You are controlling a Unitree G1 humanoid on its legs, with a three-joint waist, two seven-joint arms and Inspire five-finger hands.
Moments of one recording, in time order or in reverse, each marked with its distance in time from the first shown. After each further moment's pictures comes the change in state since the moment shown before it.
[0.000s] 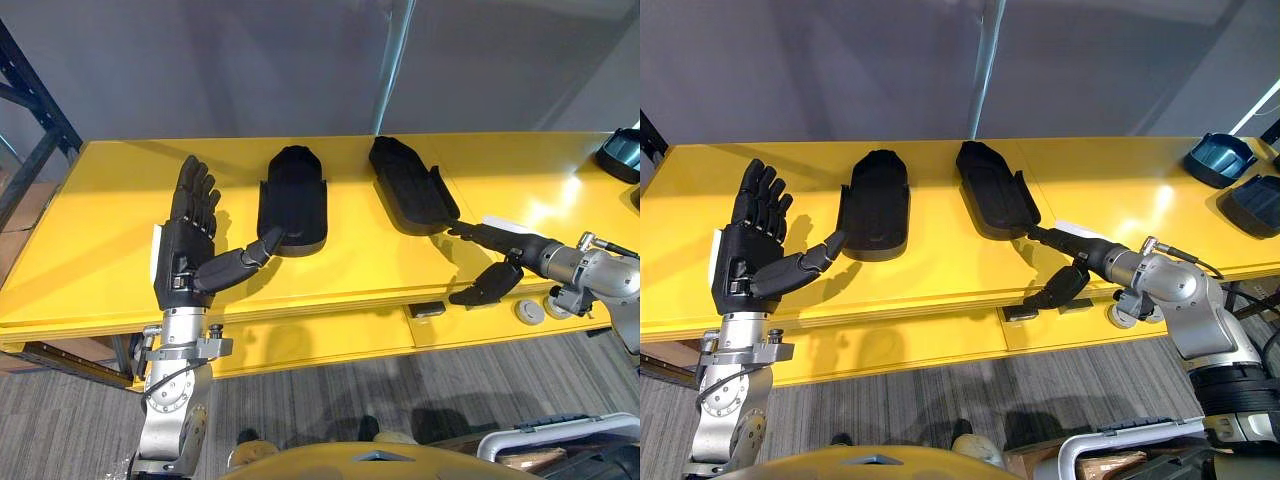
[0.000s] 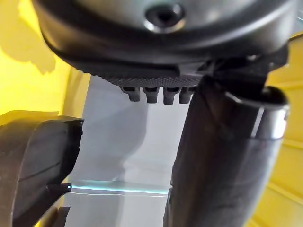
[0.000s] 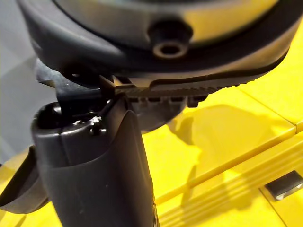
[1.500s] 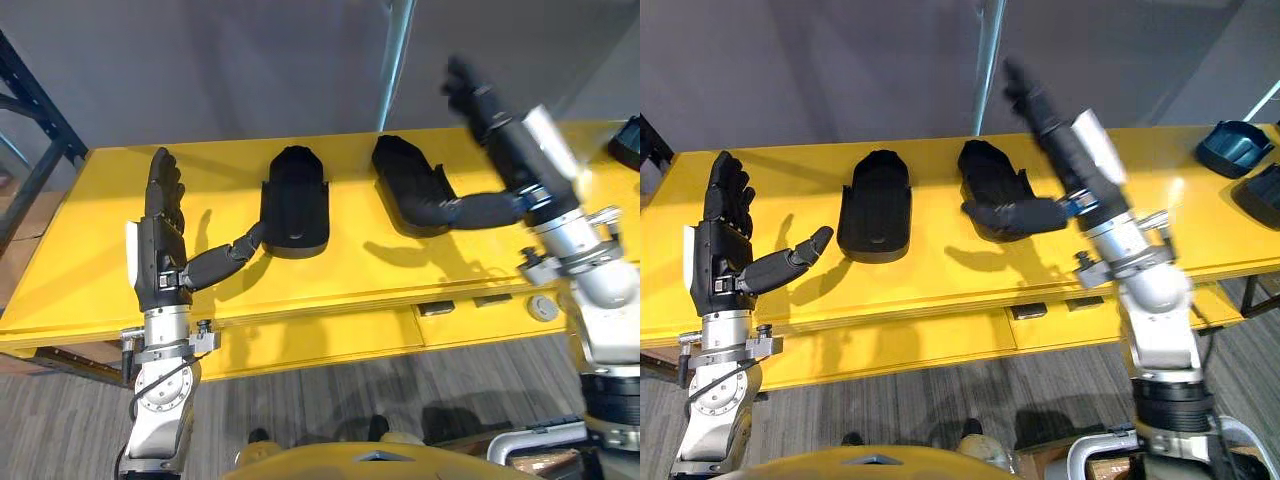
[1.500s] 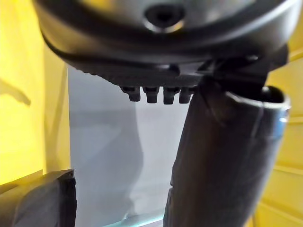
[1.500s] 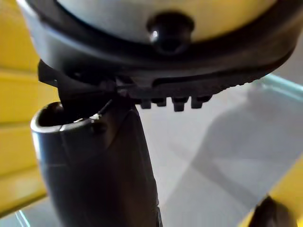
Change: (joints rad) left arm -0.011 0.020 0.043 0.008 0.236 -0.023 0.191; right arm 0.006 0.399 -0.058 -0.306 0.253 -0.263 -0.377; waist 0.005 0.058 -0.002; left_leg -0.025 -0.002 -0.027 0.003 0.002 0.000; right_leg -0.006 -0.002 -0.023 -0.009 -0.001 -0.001
